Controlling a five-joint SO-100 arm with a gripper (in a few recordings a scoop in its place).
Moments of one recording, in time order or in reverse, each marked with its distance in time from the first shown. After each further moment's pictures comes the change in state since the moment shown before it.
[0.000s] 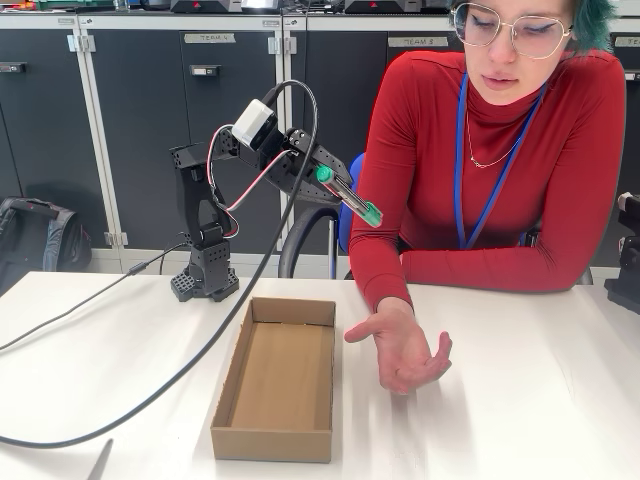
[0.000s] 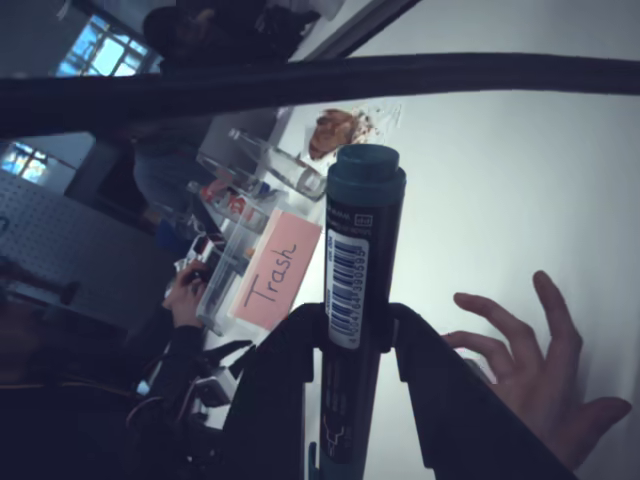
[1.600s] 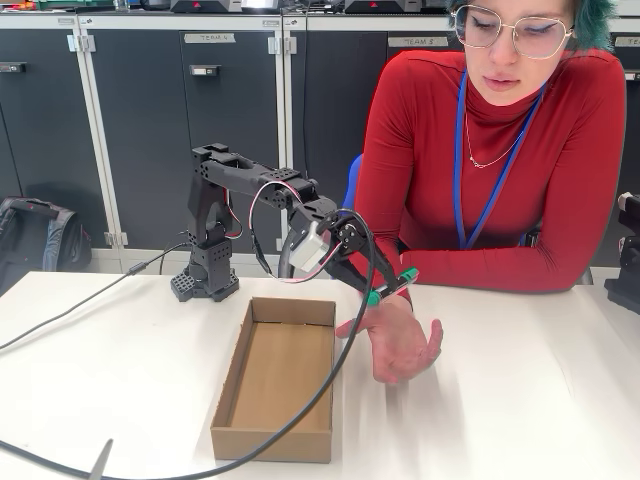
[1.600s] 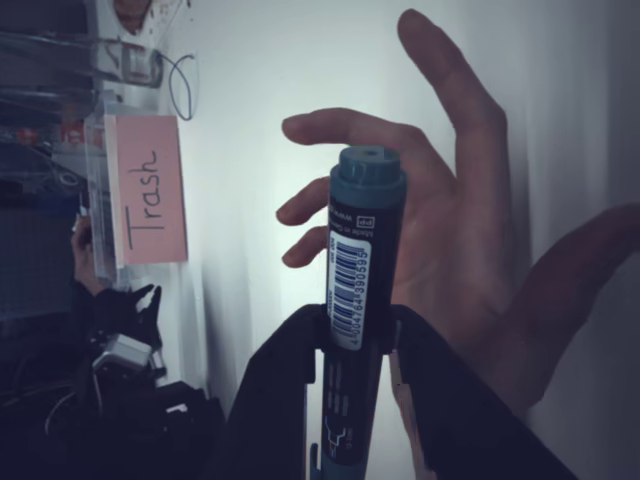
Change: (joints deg) arm -6.0 -21.4 3.6 0.9 19.2
